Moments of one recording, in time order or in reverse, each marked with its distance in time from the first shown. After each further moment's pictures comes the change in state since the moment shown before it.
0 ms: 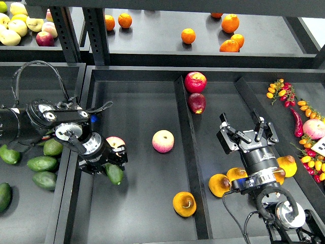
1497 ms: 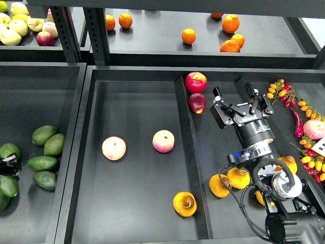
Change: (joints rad) left arm 0.275 0.344 -0.061 -0.028 0.160 0.000 0.000; right arm 0.177 0.000 -0.022 -0.029 -0.008 -0.062 0.000
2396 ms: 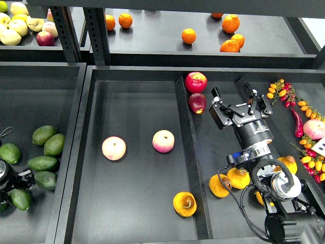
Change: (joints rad) left arm 0.085 -0.138 -0.007 0.116 -0.001 0.000 0.000; right arm -0.001 0.000 -0.009 -0.005 0.002 0.001 0.000
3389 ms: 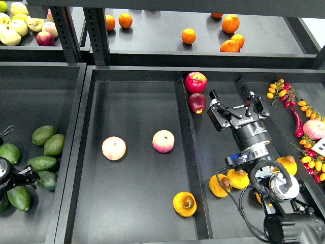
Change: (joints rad) left arm -0.010 0.010 -0.004 -0.007 0.011 0.000 0.000; right arm 0.000 0.000 -0.010 -0.015 0.002 0.002 0.000
